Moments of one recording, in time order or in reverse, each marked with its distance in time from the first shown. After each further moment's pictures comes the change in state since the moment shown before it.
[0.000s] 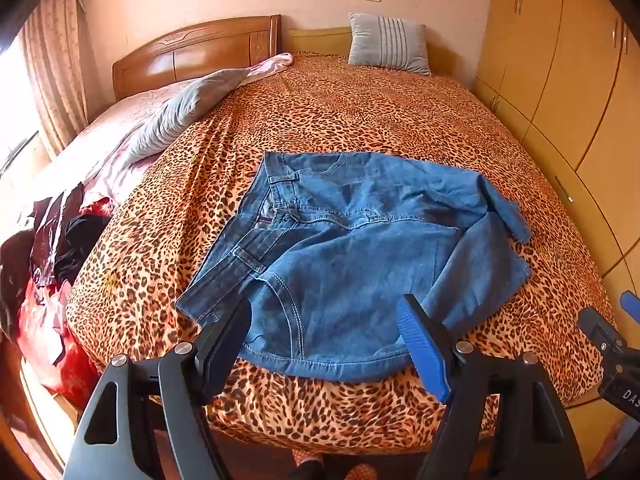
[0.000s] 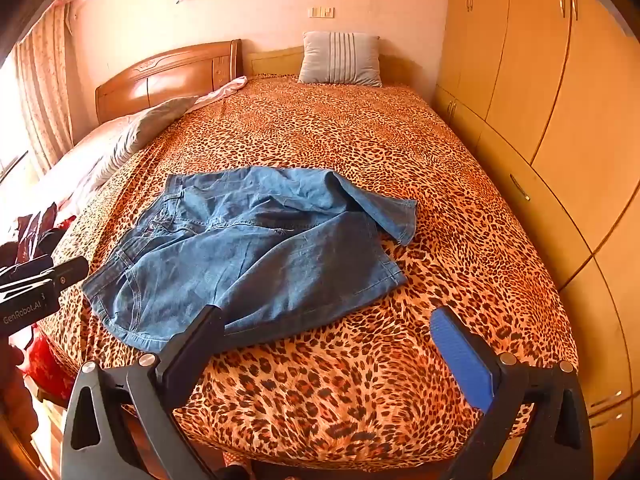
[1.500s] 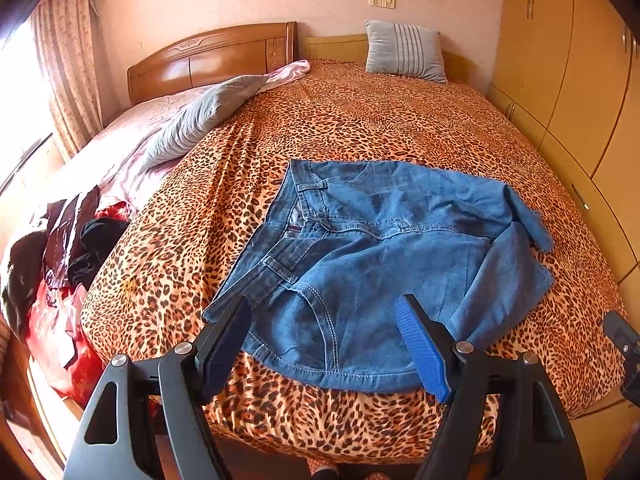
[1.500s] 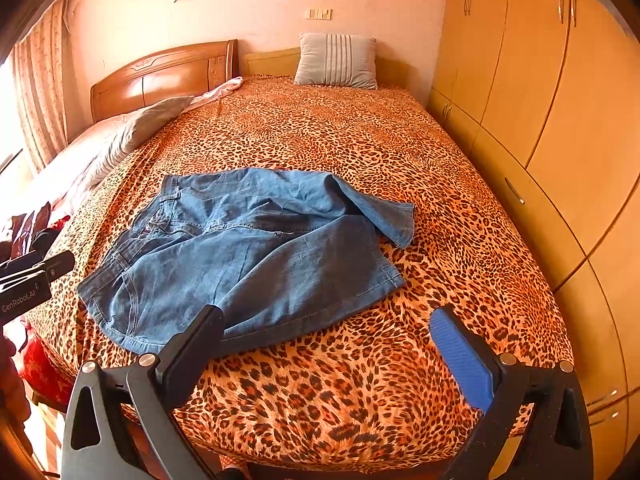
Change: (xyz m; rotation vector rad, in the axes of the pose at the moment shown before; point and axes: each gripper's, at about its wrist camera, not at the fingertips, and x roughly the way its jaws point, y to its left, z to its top) left arm 0.017 0.022 0.003 -0.003 -0.006 0.067; right arm 0.001 0.009 0.001 0.002 0.002 -0.026
